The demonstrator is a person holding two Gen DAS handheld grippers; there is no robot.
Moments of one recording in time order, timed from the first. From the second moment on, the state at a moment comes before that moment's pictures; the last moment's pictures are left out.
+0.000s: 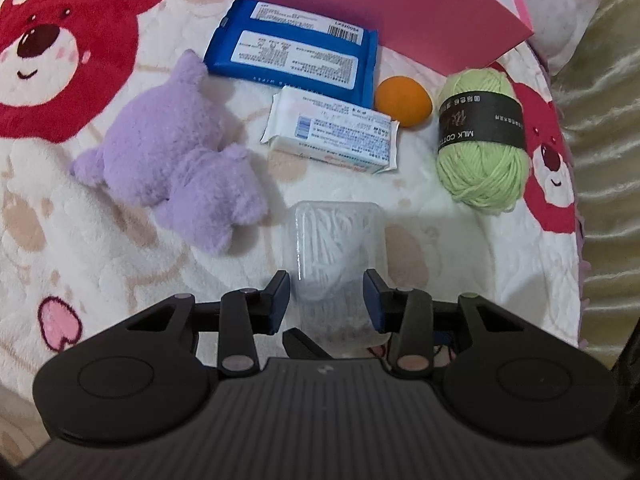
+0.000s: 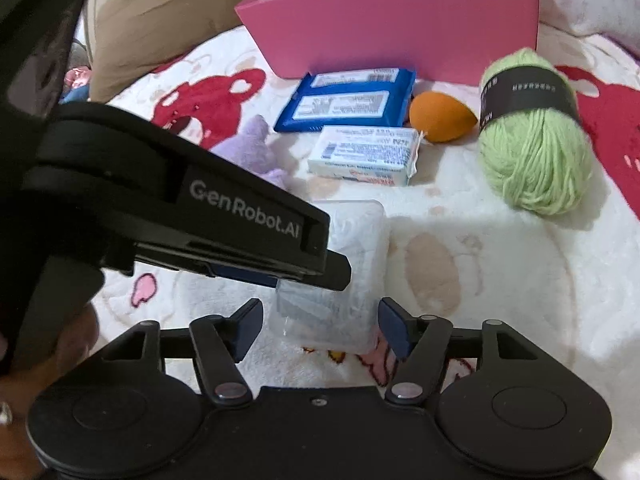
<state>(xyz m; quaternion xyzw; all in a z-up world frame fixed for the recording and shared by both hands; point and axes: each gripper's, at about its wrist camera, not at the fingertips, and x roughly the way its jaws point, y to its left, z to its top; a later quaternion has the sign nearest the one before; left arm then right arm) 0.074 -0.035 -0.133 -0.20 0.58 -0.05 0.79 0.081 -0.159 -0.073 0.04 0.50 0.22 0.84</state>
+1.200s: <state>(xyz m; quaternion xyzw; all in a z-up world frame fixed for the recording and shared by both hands) 0.120 -0.021 0.020 -0.16 0.52 -0.13 0.83 0.124 -0.165 0.074 0.00 0.44 0.24 0.86</state>
